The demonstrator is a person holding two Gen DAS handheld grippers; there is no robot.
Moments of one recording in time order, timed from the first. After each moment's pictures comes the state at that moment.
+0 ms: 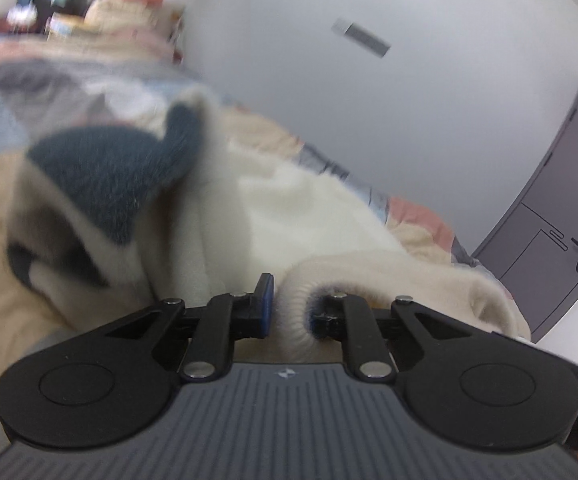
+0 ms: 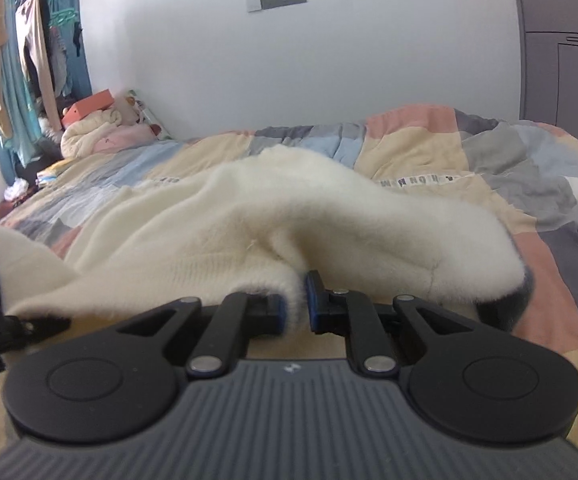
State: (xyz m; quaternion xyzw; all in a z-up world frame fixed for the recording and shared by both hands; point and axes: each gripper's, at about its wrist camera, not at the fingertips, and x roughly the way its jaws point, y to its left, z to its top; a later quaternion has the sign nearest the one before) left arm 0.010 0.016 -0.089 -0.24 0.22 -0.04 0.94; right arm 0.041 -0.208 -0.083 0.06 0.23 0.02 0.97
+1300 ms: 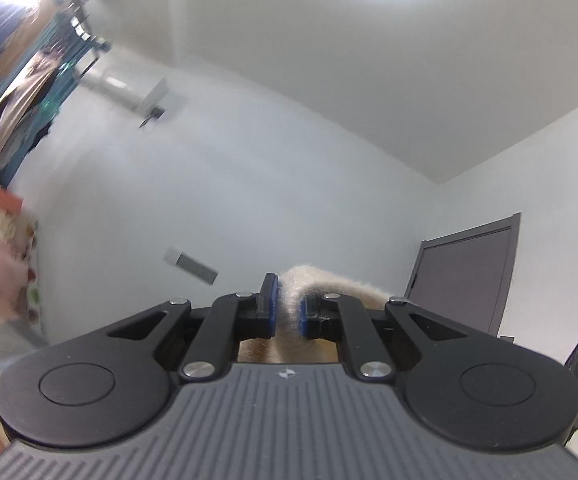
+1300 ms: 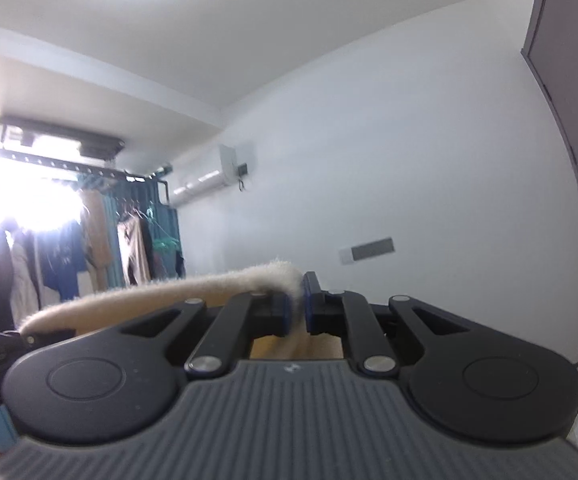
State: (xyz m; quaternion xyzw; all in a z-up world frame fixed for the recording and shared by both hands) left arm -0.079 -0.011 0.363 -0.23 -0.12 -0.18 0.95; right arm -0.008 -0.258 0.303 0.12 -0.09 0.16 0.98
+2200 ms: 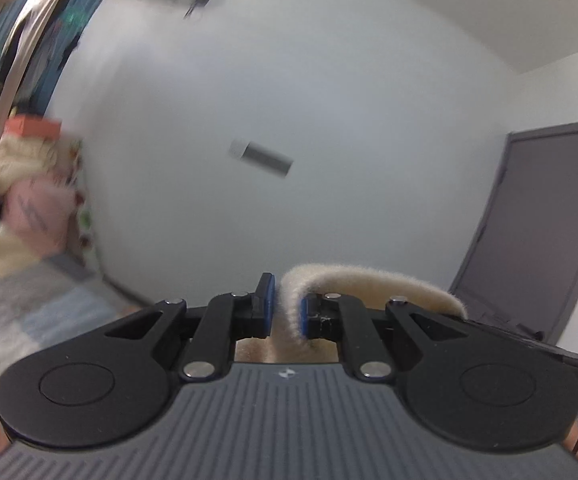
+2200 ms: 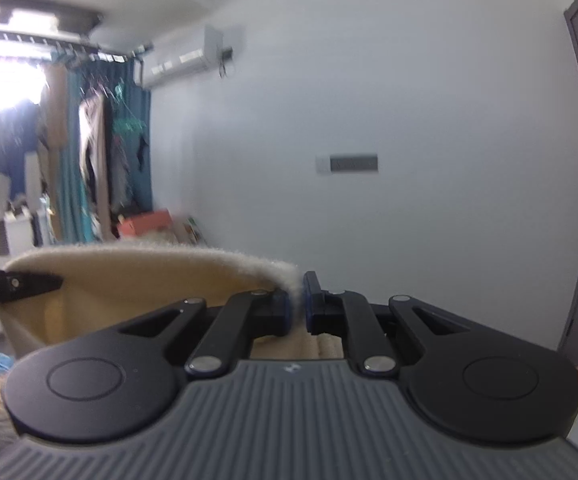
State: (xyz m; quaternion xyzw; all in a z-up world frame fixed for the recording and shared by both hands) left arm 0.205 -0.006 0.245 -0.20 0.10 -0.11 0.97; right arm 0.257 -0.234 0.198 0.01 0.10 0.11 0.99
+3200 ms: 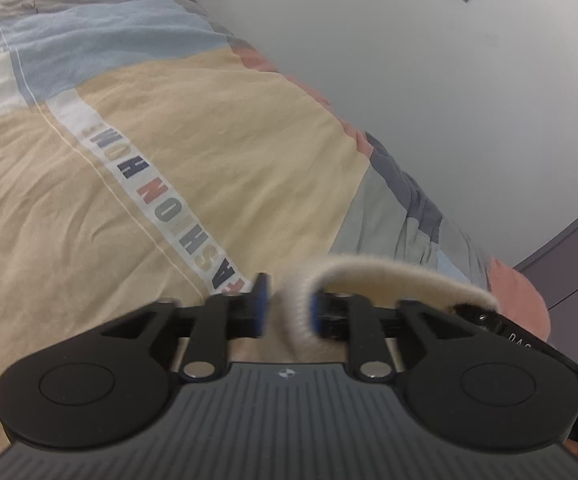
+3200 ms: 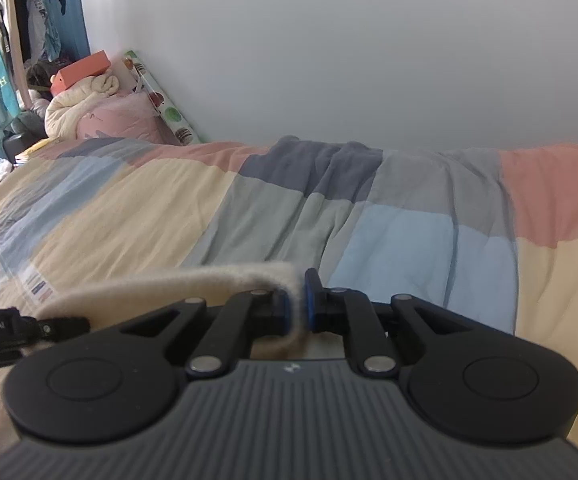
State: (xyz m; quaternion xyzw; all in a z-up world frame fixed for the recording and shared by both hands) left arm 0.523 0.051 -0.142 -0.29 0.36 -0.03 0.89; right arm 0.506 -0.187 -0.123 0.02 0.30 0.08 0.95
